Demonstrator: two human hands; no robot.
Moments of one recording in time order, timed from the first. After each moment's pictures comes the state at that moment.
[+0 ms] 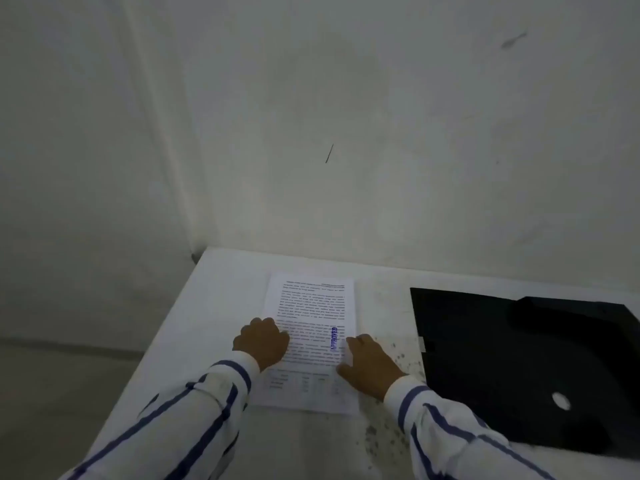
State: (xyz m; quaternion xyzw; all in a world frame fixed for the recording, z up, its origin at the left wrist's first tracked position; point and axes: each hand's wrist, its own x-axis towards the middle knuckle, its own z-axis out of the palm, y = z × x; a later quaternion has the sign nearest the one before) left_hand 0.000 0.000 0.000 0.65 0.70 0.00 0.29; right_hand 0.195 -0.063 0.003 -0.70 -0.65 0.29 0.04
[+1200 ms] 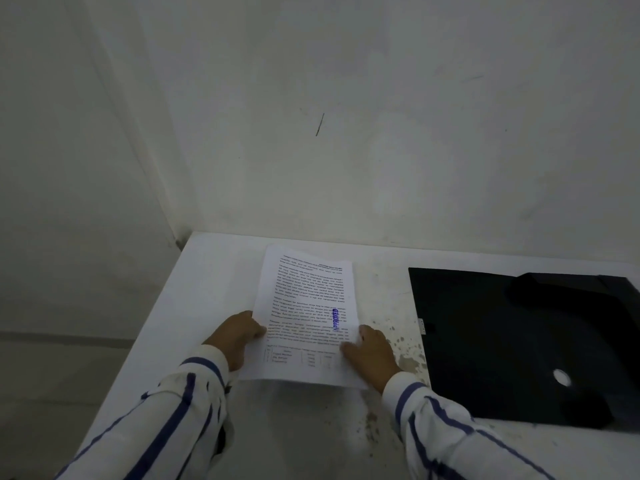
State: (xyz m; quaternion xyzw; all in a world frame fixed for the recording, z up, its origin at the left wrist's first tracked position) left_hand -0.025 0.015 -0.004 0.45 0.69 0.12 0.55; right_hand 0.201 -0.055 -0.032 -0.77 -0.45 0.39 0.22
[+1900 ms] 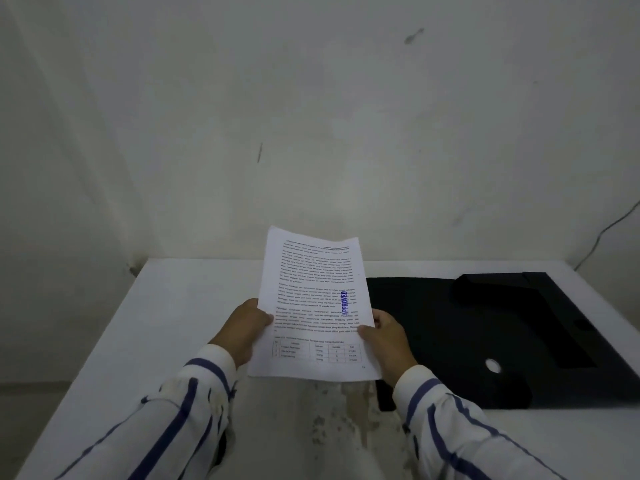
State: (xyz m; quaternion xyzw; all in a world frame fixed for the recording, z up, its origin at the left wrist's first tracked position) left_hand 0.080 -0.017 0.064 0.47 0.60 0.24 0.60; right_hand 0.299 -0.092 0.026 -0.70 -0.29 0.44 0.48
